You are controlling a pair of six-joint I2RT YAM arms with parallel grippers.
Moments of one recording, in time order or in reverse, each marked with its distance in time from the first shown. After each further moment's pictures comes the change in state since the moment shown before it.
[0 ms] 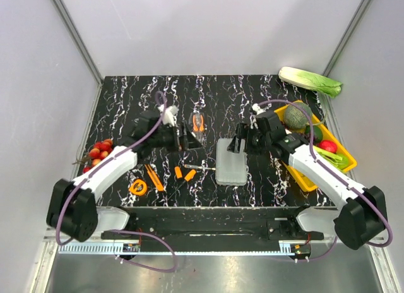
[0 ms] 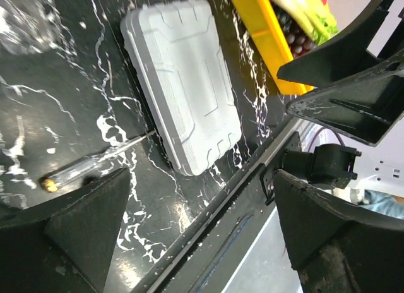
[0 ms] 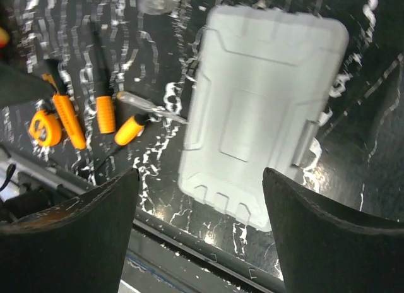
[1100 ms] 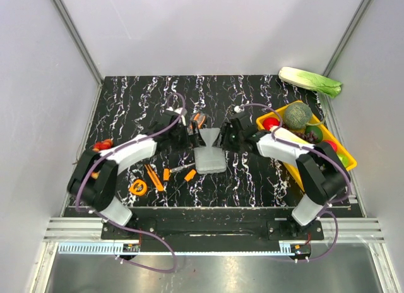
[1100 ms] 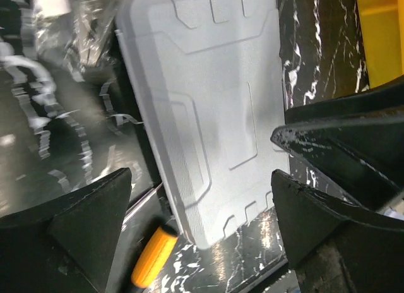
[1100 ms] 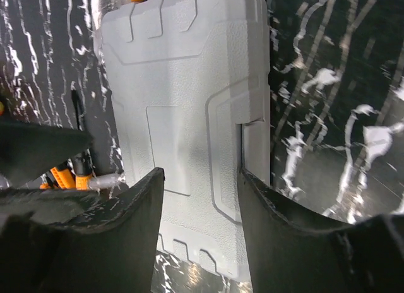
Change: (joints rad) left arm -0.134 0.372 0.126 0.016 -0.351 -0.045; right arm 0.080 0.417 -0.016 0.391 0.105 0.232
